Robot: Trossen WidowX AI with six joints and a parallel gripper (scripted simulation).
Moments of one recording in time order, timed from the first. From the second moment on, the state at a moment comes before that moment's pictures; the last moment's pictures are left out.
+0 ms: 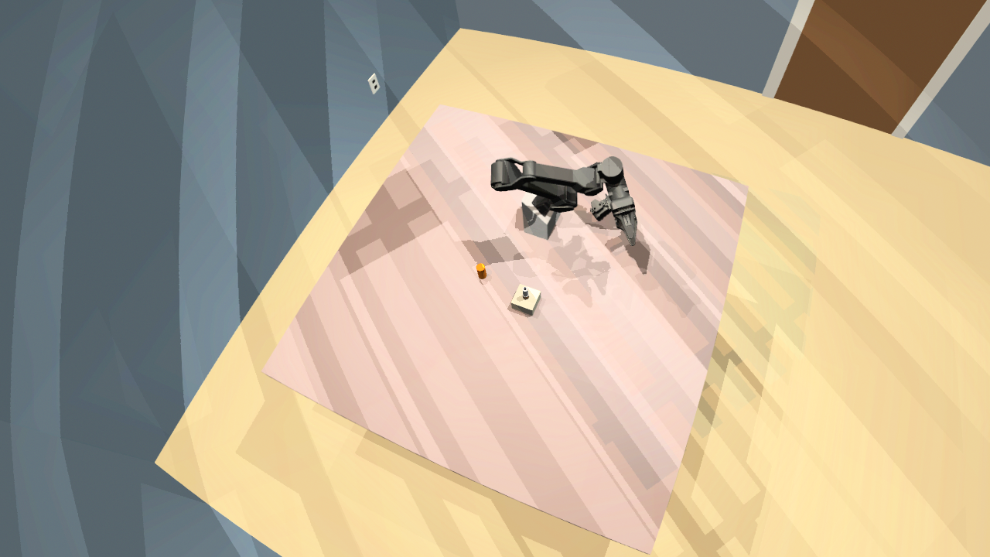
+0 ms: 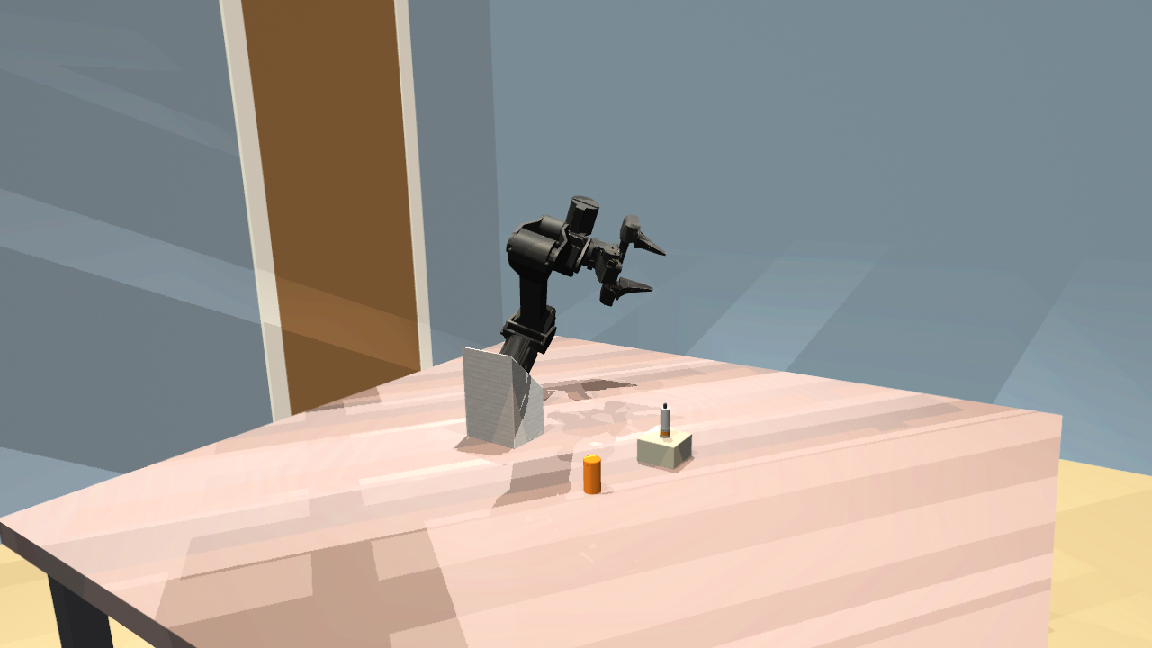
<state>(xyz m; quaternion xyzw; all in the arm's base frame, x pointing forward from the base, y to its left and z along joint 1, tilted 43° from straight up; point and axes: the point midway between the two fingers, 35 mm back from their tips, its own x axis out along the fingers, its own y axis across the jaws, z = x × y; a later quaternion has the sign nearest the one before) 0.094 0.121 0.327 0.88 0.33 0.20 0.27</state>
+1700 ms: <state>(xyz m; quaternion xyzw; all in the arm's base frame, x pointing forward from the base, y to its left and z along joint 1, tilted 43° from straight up) 0.323 0.021 0.004 0.19 0.68 -0.05 0.71</state>
